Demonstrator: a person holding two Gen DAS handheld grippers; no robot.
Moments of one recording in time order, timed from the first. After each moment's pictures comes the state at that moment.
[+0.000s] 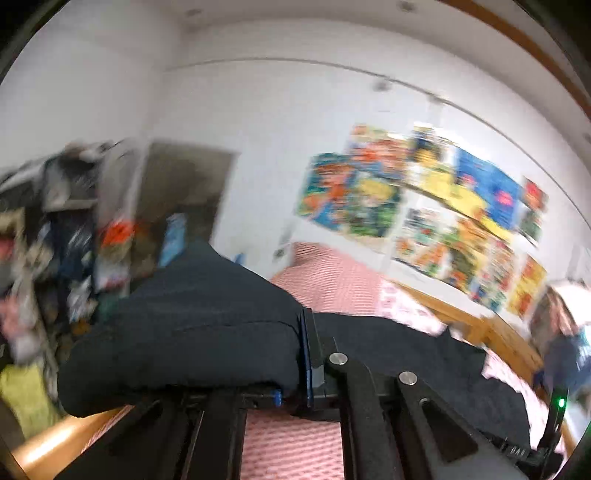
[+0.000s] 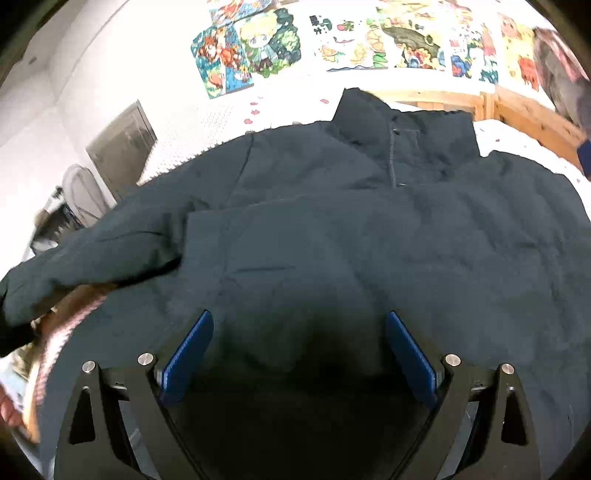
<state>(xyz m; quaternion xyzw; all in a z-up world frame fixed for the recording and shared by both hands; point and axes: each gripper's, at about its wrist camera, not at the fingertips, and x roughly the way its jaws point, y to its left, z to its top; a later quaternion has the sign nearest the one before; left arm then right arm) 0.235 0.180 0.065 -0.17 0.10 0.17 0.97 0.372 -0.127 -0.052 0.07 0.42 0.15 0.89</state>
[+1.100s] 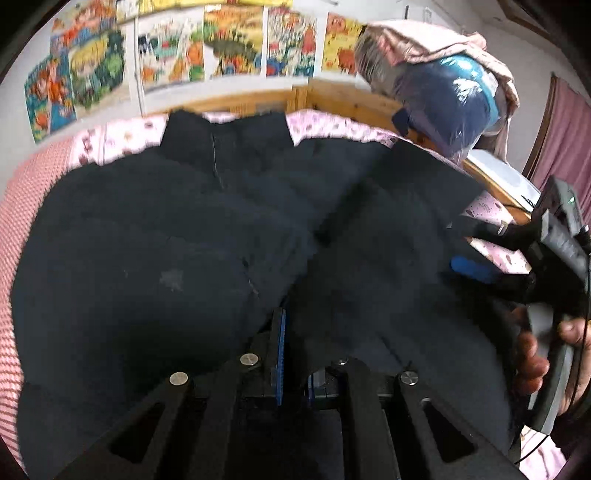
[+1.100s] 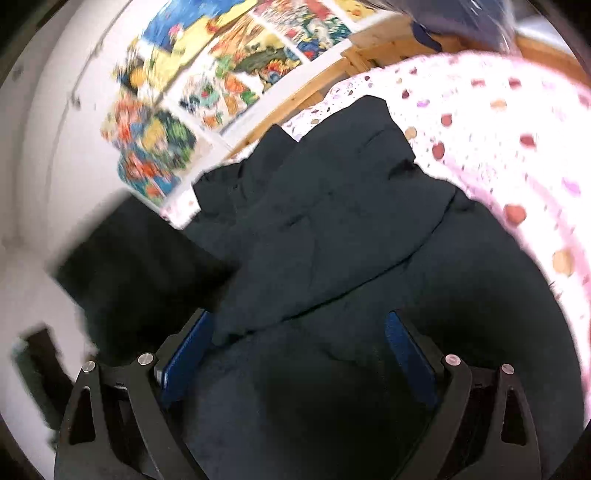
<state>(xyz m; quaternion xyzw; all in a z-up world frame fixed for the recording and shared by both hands) 0.377 -0.076 -0.025 0.05 0.42 -0.19 0.88 0.327 -0.350 -0.101 0.36 0.38 0.08 0.85</state>
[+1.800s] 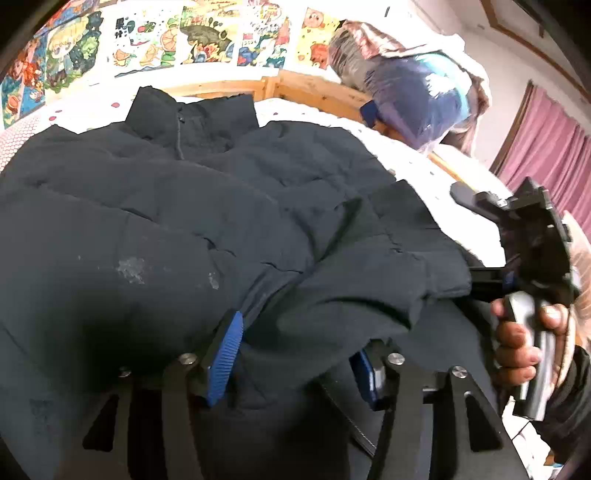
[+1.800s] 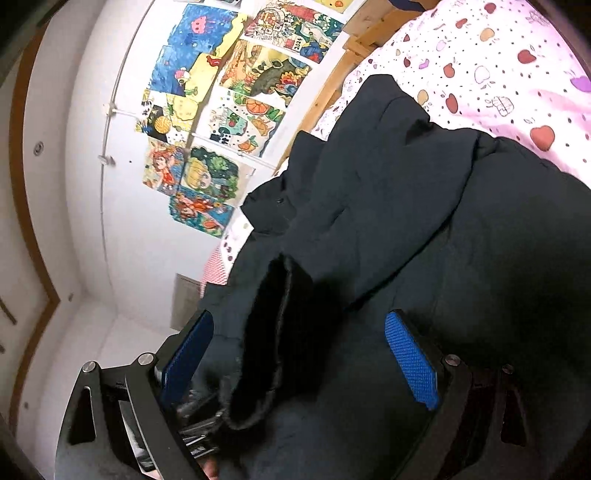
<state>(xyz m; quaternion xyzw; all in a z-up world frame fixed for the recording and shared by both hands) 0.375 -0.071 -0.039 0.01 0.42 -0.28 0.86 0.339 -0.340 -0.134 0.48 0.32 0.16 0.80</state>
